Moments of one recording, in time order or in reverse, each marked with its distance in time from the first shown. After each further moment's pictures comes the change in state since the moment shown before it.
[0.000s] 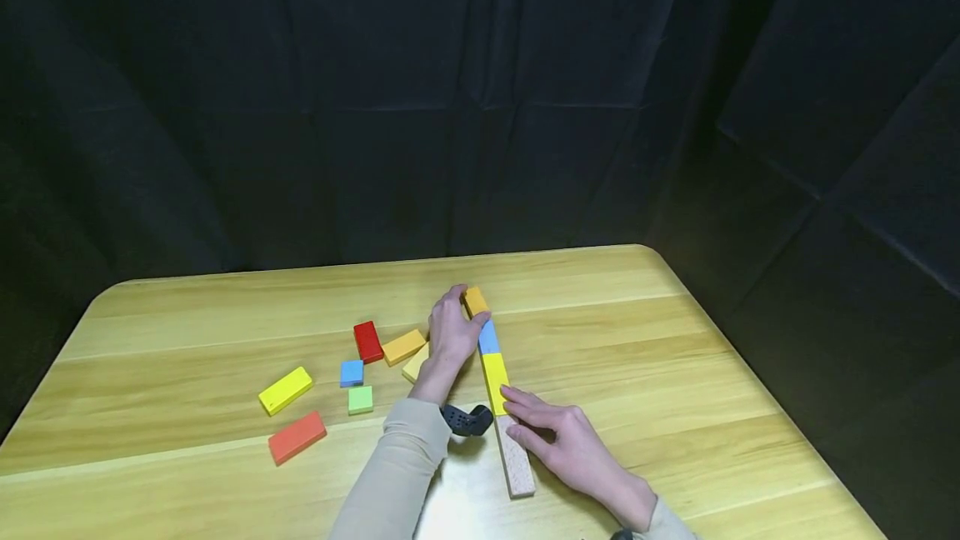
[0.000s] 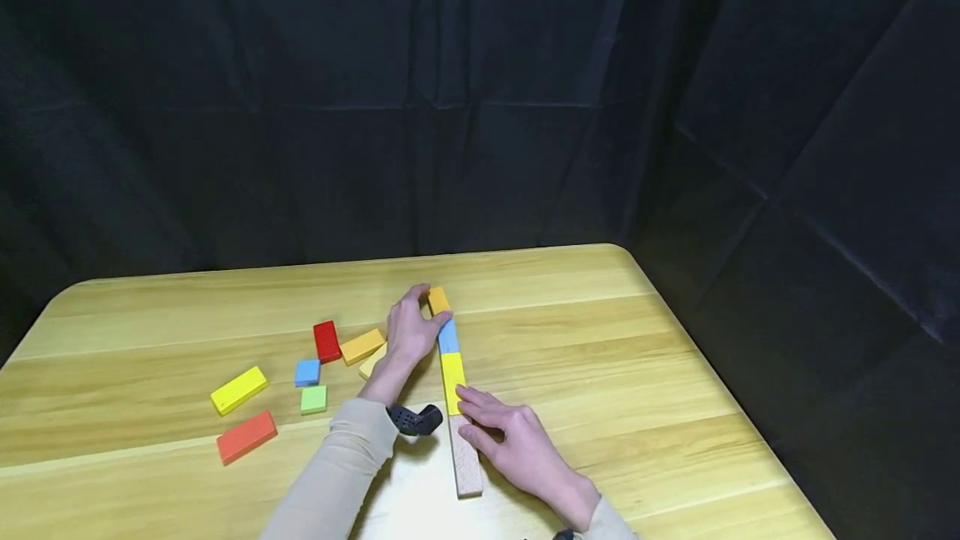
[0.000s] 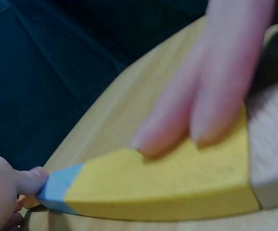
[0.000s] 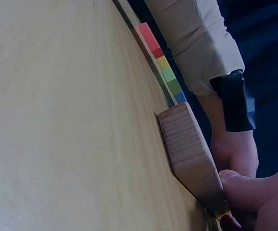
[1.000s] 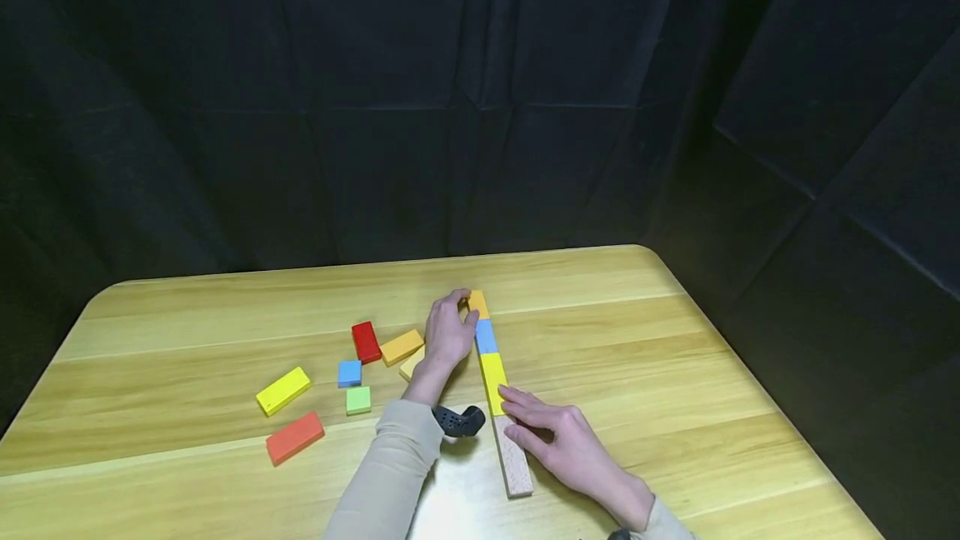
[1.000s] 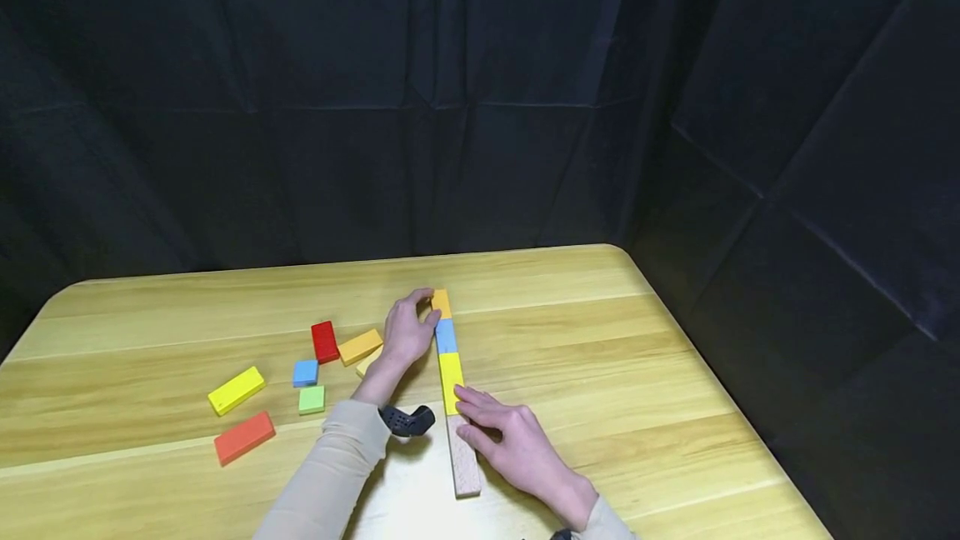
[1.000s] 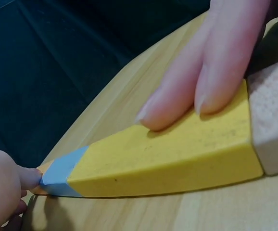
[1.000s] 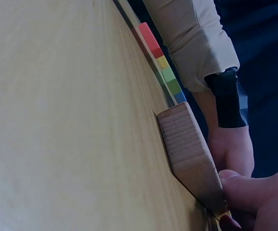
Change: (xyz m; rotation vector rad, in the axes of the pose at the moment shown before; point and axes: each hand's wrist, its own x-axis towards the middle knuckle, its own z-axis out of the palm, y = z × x) left_hand 0.002 -0.007 -0.003 0.013 -0.077 0.005; right_hand 0.002 0.000 0.001 -0.018 0.012 -0.004
